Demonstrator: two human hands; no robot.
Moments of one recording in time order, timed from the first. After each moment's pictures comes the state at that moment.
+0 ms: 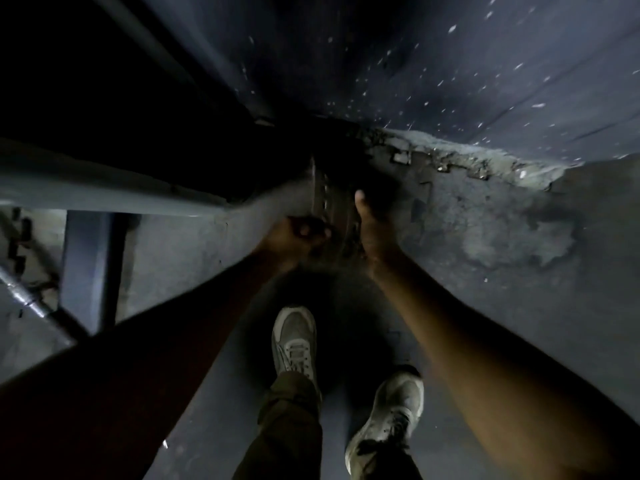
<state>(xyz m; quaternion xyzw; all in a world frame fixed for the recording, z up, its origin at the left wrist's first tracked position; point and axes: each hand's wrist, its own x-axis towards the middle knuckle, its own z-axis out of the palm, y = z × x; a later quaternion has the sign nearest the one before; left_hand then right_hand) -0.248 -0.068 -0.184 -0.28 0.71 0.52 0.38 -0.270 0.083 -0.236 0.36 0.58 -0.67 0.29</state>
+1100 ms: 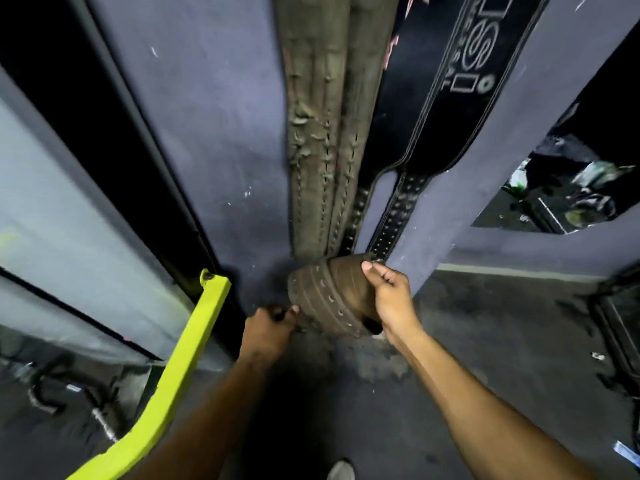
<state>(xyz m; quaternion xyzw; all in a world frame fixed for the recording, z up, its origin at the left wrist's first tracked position) -0.161 -0.022 0.457 -0.18 0.86 0.47 0.10 -0.196 0.195 0.514 0.17 0.67 -0.72 0.01</state>
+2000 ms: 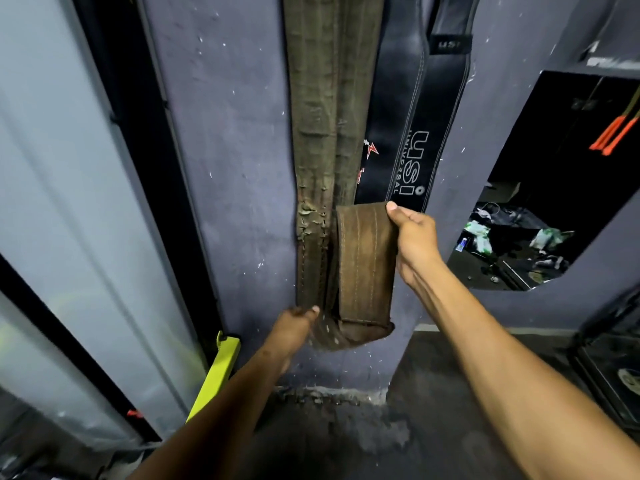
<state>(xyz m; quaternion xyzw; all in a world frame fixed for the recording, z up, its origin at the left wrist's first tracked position) -0.165 -0.015 0.590 -0.11 0.72 0.67 0.13 -0.199 0.189 0.762 0.08 0.63 -0.76 -0.14</state>
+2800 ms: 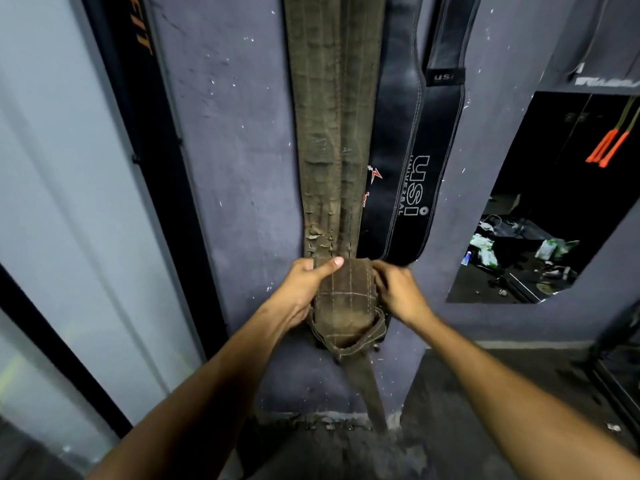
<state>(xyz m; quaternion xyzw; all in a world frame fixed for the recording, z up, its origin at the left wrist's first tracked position) -0.198 -0.020 0.725 0.06 0.62 0.77 0.12 -0.197 0.191 0.707 -0.09 0.94 -0.30 -0.15</state>
